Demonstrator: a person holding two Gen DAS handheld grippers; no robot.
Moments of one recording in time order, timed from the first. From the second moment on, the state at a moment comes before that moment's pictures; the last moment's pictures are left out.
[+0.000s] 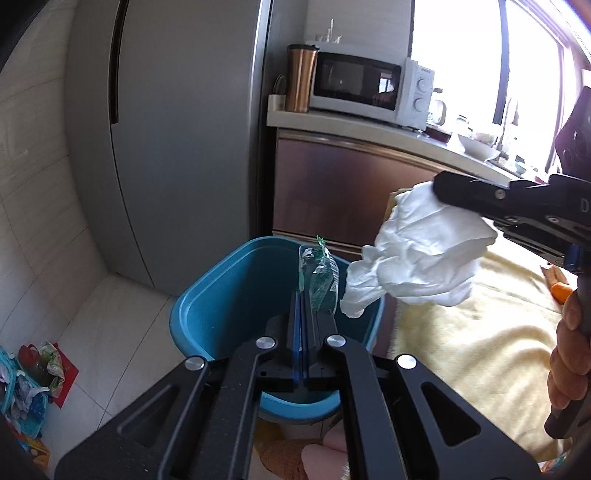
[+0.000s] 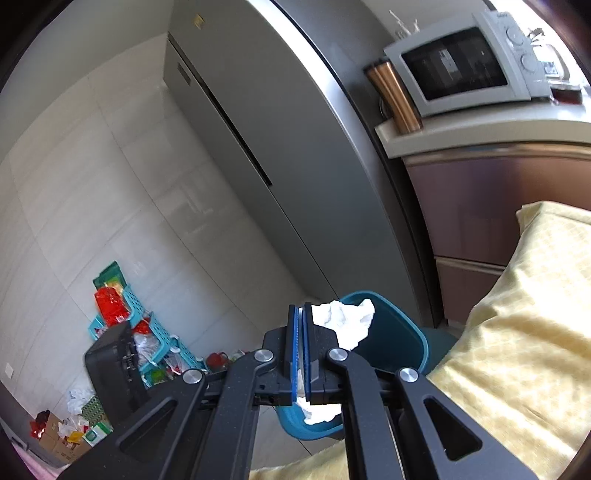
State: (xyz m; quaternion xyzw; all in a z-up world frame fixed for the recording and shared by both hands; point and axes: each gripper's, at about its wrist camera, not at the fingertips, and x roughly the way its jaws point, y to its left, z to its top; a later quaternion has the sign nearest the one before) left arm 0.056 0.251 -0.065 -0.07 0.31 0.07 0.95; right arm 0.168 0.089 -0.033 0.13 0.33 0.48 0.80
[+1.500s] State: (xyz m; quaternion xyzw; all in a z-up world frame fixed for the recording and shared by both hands) left arm 0.038 0.081 -0.052 -0.02 0.28 -0.18 0.94; right arm 0.052 -0.143 -0.014 0.08 0.29 0.25 0.92
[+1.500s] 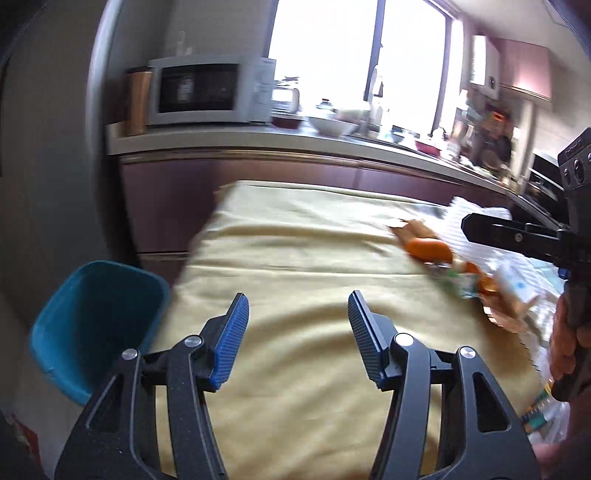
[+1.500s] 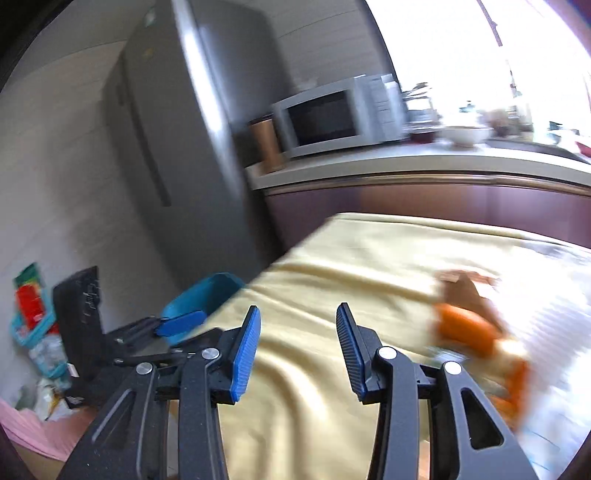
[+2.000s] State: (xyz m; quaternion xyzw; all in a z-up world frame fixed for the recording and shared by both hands) left arm 0.023 -0.059 -0.068 0.01 0.35 -0.38 0.85; right arm 0.000 -0.295 -0.037 0.11 0.29 0.05 0.95
